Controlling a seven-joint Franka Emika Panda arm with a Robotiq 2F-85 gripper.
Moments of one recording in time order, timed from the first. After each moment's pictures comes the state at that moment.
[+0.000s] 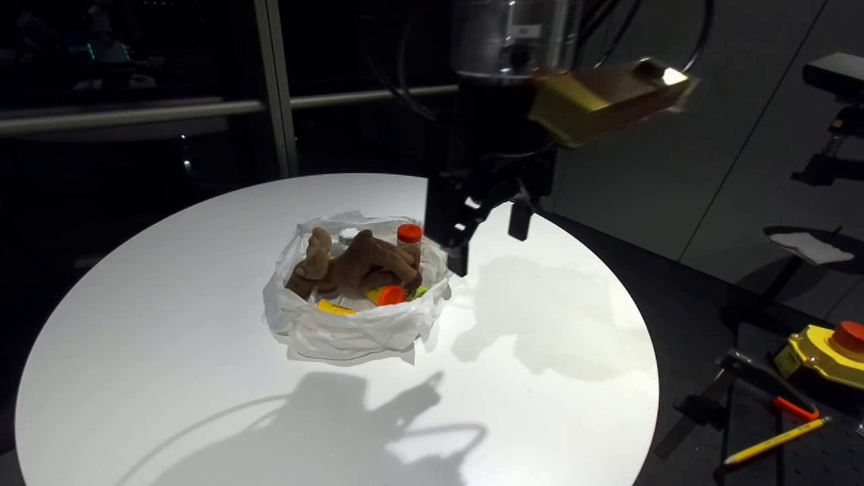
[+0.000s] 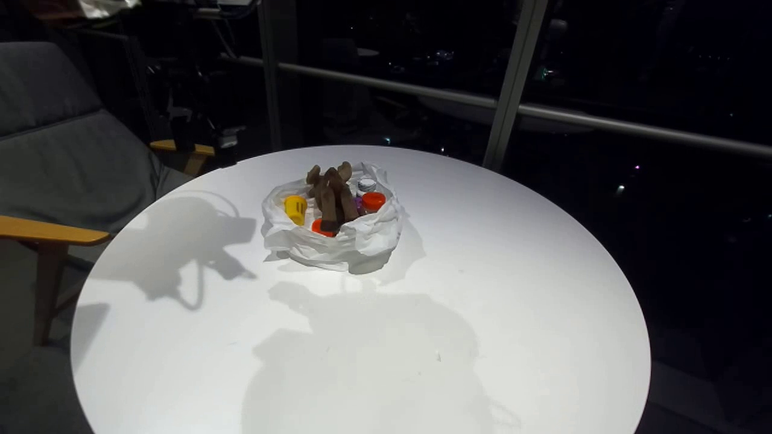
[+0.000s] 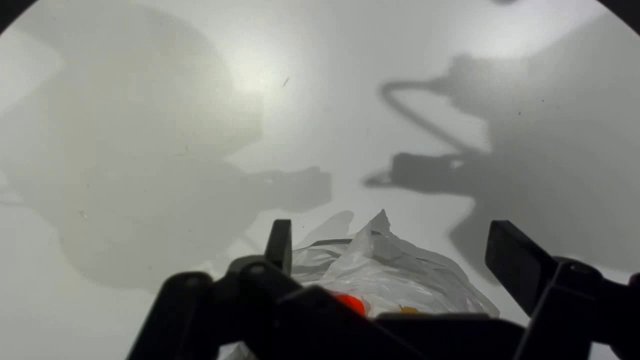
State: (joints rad) arm 0.11 0.12 0.23 -2.26 -0.15 2.30 0.54
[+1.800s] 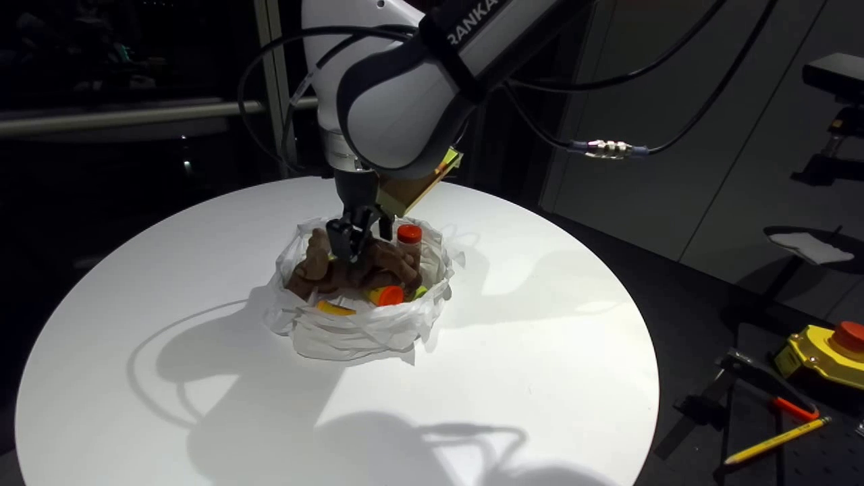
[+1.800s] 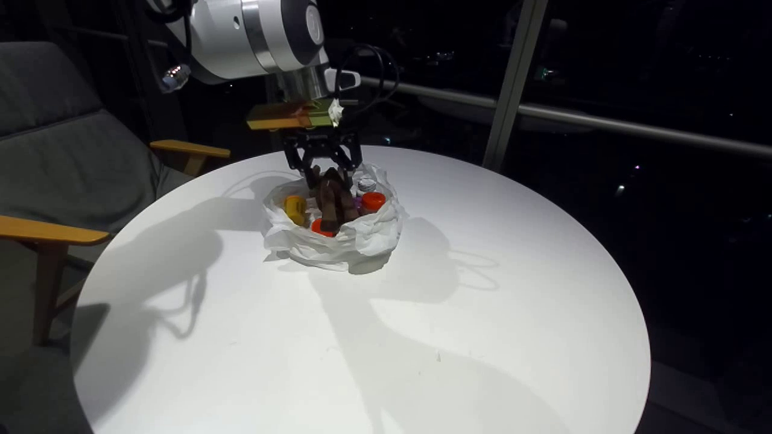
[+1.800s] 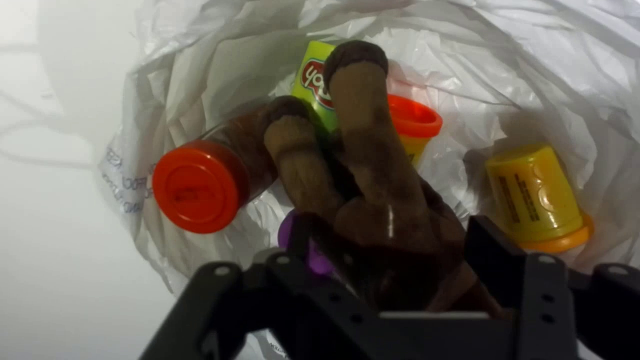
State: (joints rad) arm 0.24 0.77 -0.02 -1.57 -0.31 2.39 0.20
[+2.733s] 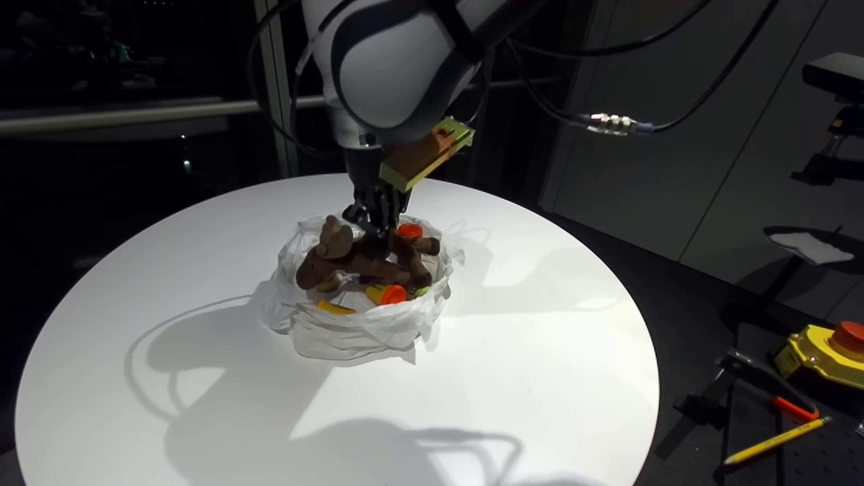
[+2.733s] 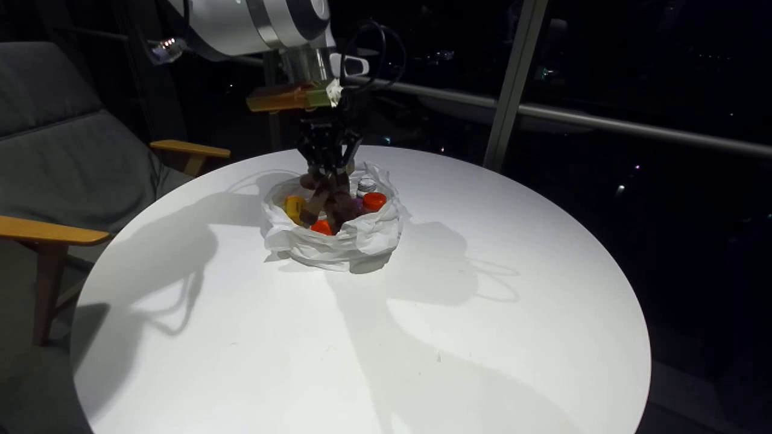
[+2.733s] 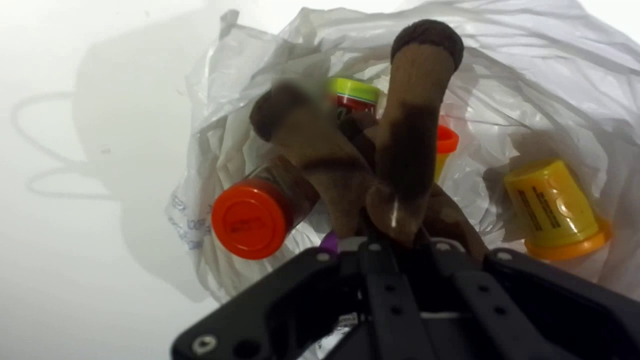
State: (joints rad) arm 0.26 0.72 -0.06 -1.56 -0.26 2.25 0.24
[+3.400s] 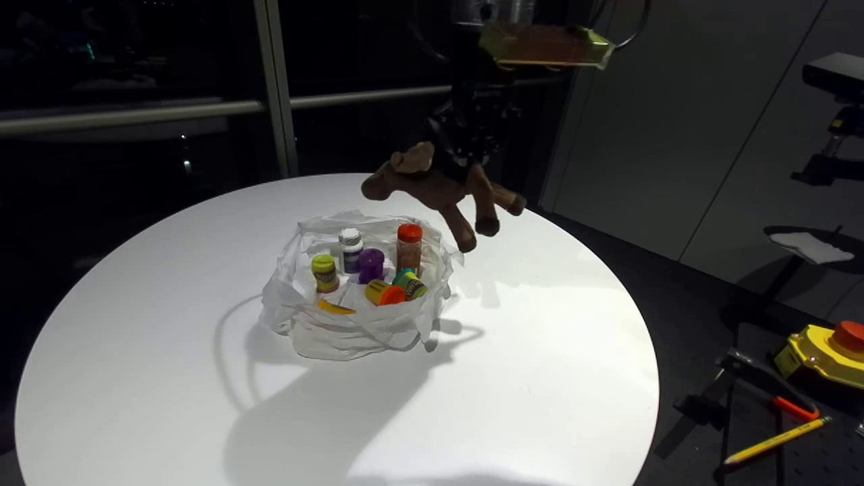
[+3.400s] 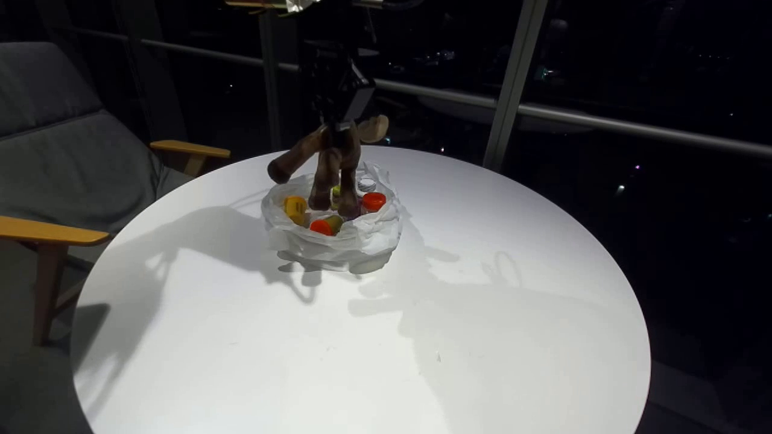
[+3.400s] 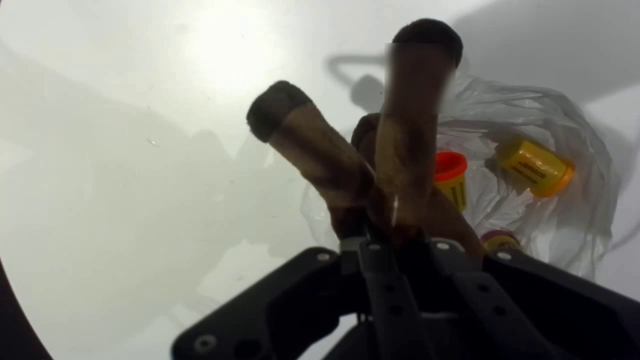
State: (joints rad) arm 0.13 0.23 -0.06 -2.02 -0.03 2.27 0.43
